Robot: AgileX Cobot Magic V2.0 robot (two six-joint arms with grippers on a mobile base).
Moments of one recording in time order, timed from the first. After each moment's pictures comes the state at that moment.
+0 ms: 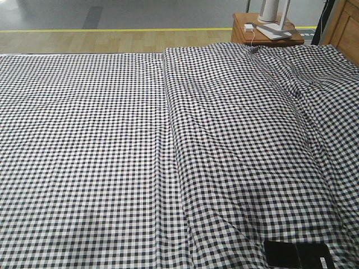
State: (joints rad) left arm 0.04 -0.01 0.03 -0.03 0.18 0.15; right arm -0.03 -0.01 0.03 0.07 -0.17 -0.06
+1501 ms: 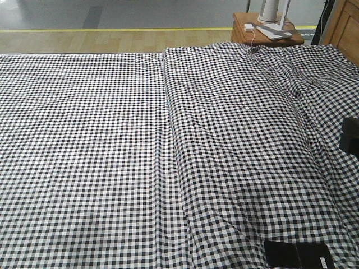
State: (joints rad) left arm 0.04 -0.01 0.03 -0.03 0.18 0.15; right arm -0.03 0.90 -0.67 0.07 0.31 -0.07
